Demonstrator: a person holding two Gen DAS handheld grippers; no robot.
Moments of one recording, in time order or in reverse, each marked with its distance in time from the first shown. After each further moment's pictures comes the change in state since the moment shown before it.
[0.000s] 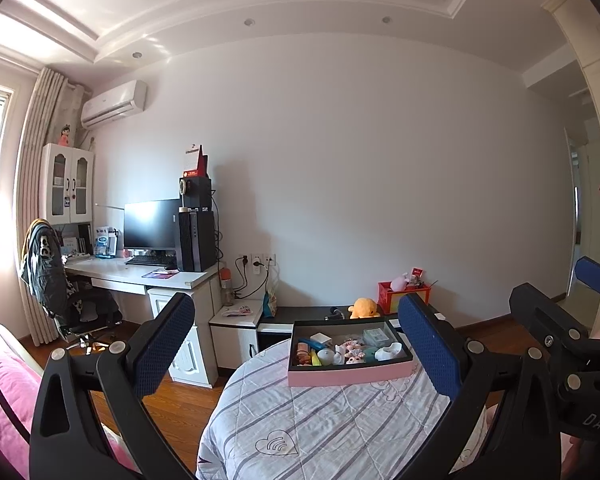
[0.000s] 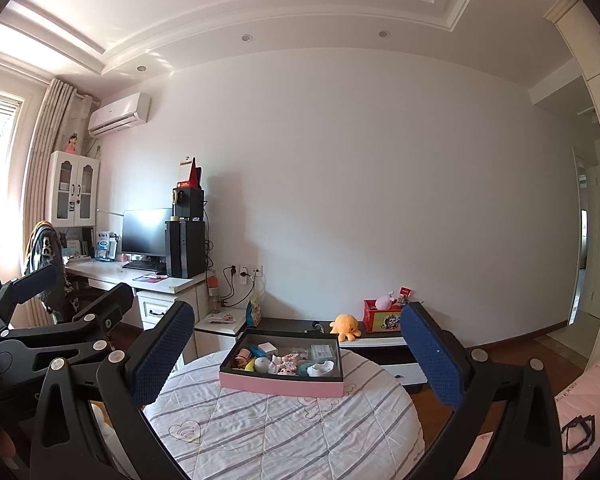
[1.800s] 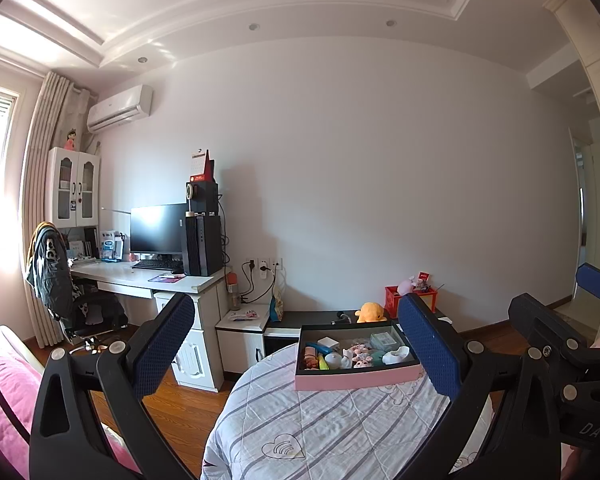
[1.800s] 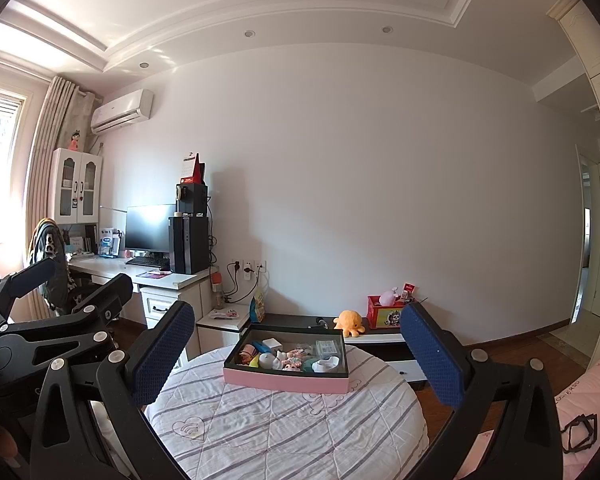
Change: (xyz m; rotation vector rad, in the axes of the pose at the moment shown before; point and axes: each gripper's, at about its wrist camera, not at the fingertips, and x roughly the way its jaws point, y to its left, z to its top) left arm 0.001 -0.003 -0.002 -0.003 -0.022 0.024; right arm 0.006 0.003 -0.002 0.000 0.015 0.015
